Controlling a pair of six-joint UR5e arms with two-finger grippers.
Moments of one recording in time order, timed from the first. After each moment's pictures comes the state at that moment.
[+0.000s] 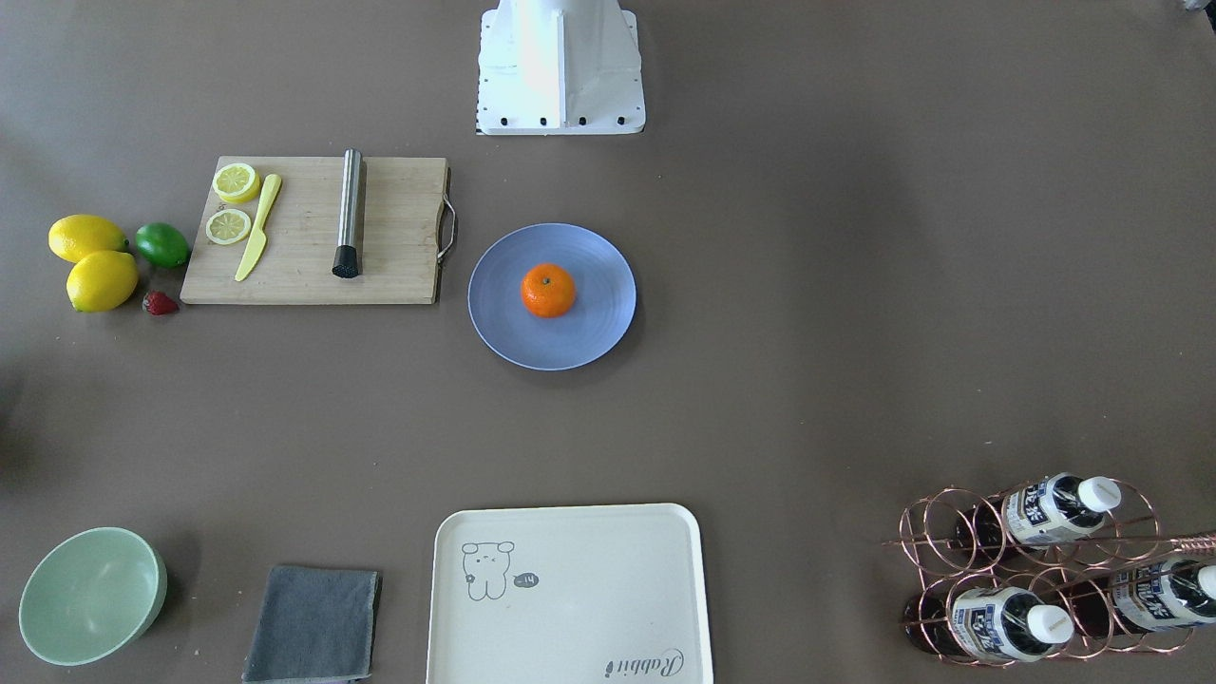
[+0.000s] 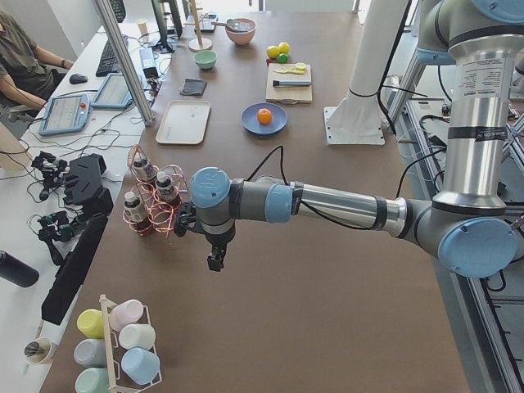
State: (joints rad) left arm -1.58 -1.57 -1.72 -1.48 -2.40 0.12; right arm 1.57 -1.47 1.56 -1.66 2.32 -0.34
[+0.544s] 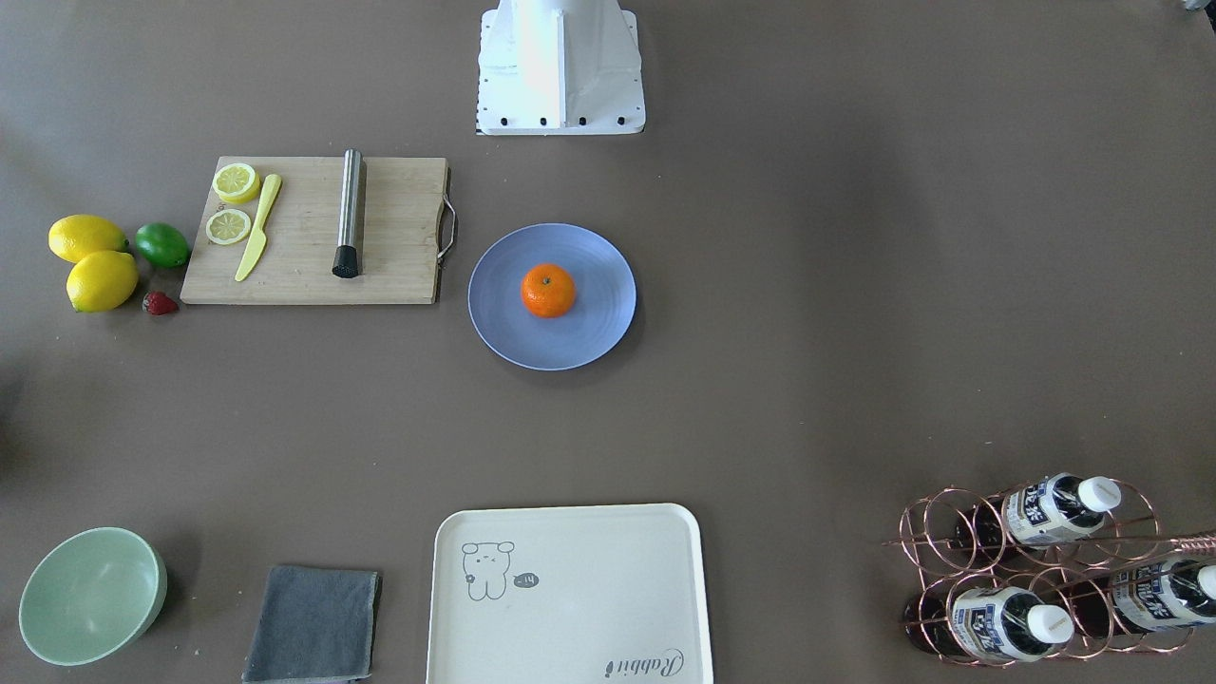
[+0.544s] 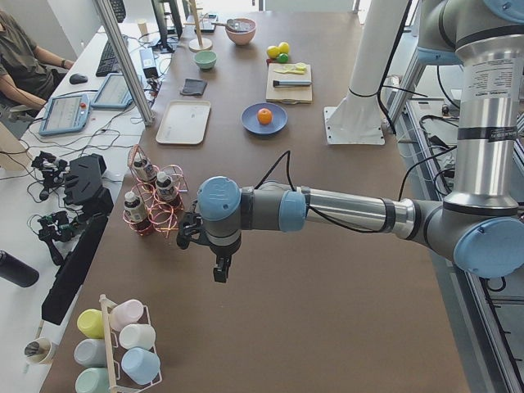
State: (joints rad) left arm -1.65 -1.54 -1.74 -1.46 -2.41 0.13; right arm 1.58 -1.49 1.56 -1.66 2.32 -0.36
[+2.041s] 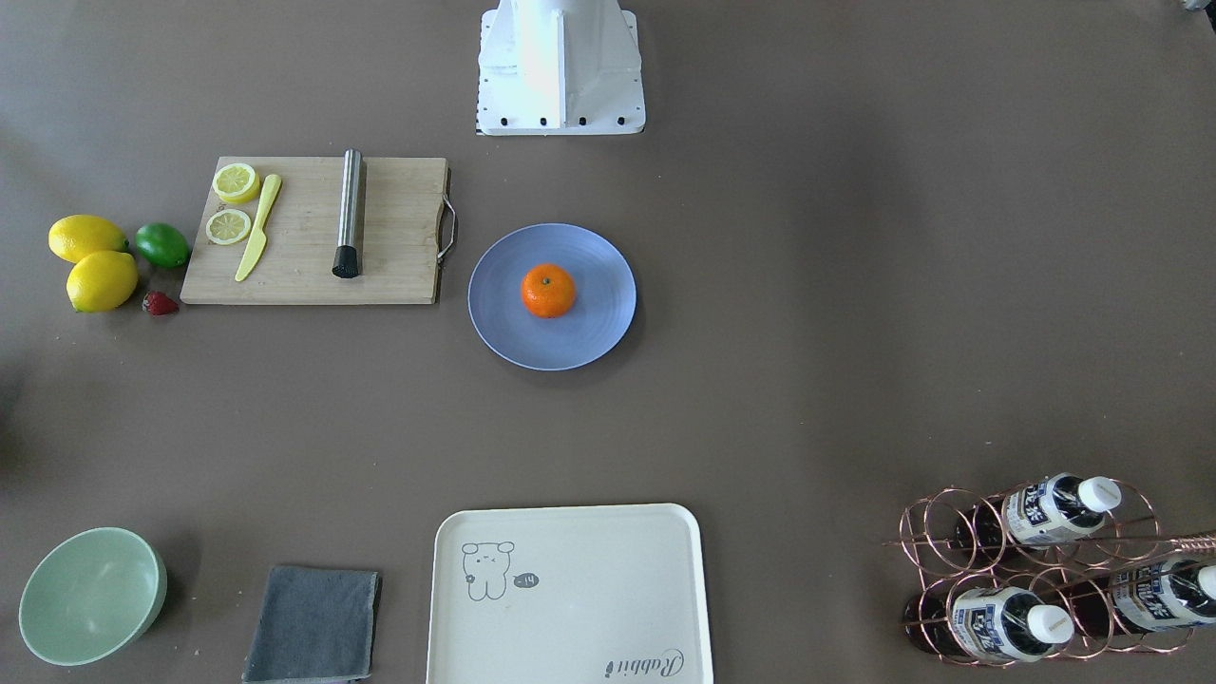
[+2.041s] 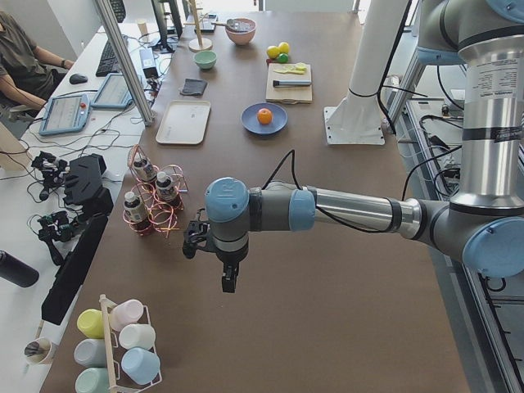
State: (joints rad) left arm -1.66 -1.51 -1.77 -1.42 -2.33 0.12; right arm 1.58 -1.50 1.56 -1.66 2.27 -0.34
